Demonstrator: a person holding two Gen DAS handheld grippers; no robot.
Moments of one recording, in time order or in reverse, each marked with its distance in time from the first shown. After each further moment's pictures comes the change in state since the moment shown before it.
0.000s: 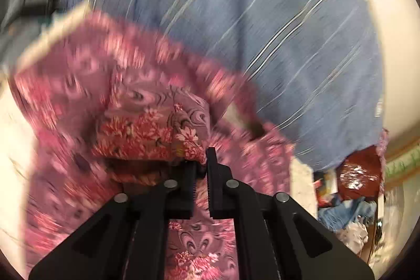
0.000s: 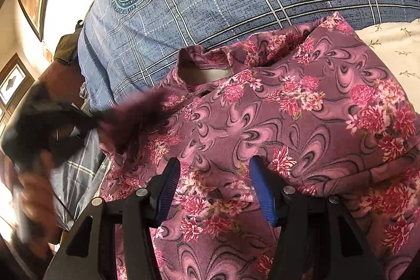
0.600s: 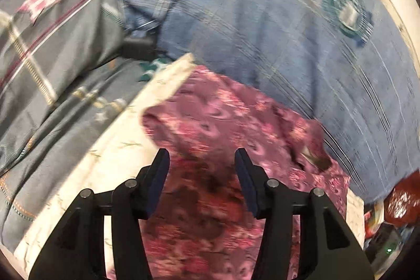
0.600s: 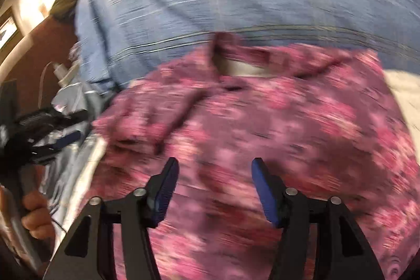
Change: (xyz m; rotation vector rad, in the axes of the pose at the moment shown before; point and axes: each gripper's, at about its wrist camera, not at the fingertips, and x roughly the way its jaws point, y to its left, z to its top) left arm -0.097 0.065 0.003 -0.041 -0.275 0.325; right arm 0.031 0.088 0.020 -0.210 0.135 -0.135
